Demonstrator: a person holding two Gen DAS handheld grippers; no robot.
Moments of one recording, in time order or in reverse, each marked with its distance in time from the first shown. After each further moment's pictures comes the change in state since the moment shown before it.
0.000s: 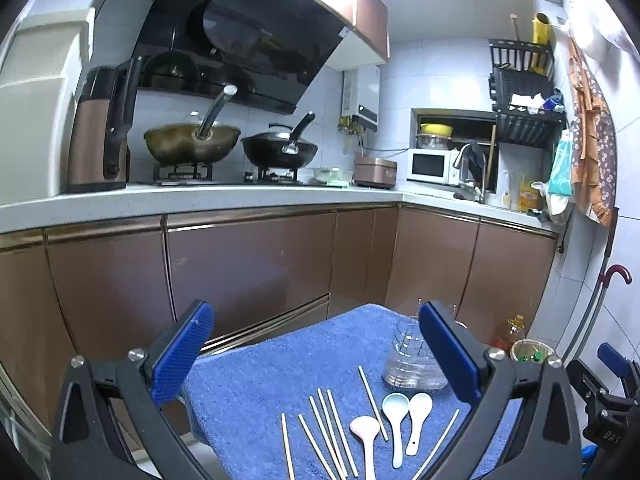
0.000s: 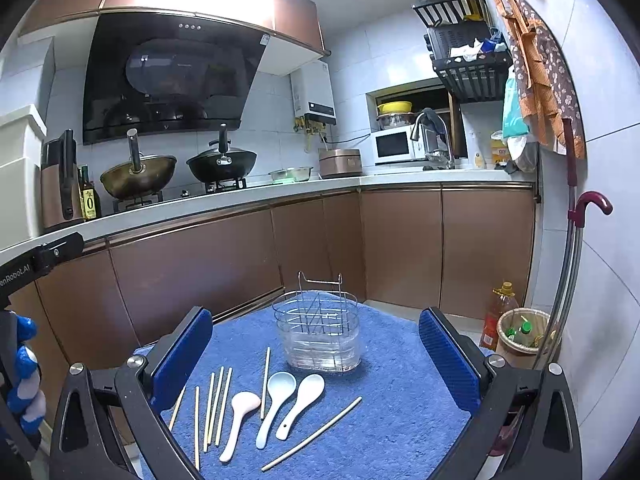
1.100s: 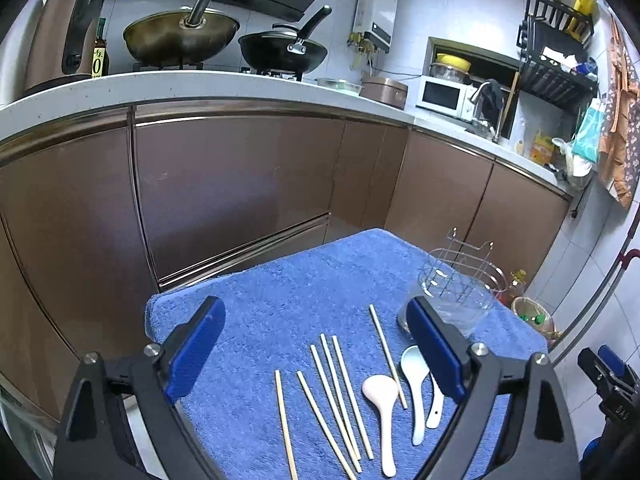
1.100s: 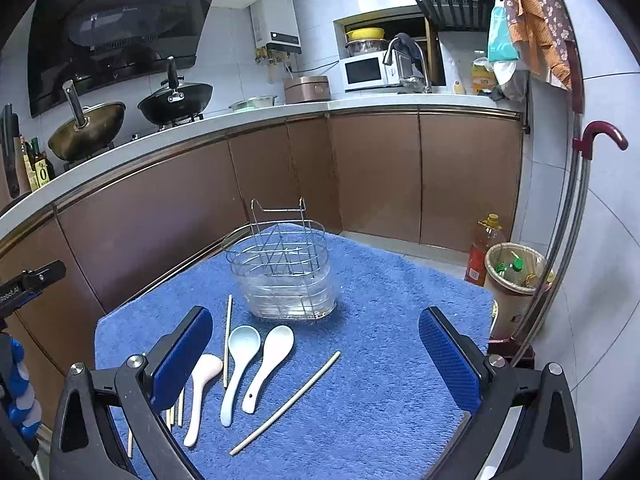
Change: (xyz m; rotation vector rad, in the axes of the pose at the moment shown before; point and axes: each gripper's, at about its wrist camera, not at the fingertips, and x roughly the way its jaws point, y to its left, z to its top) left arm 0.114 0.029 -0.047 -0.054 0.306 -0.037; right arm 0.083 -0.027 -0.026 0.075 0.272 -0.067
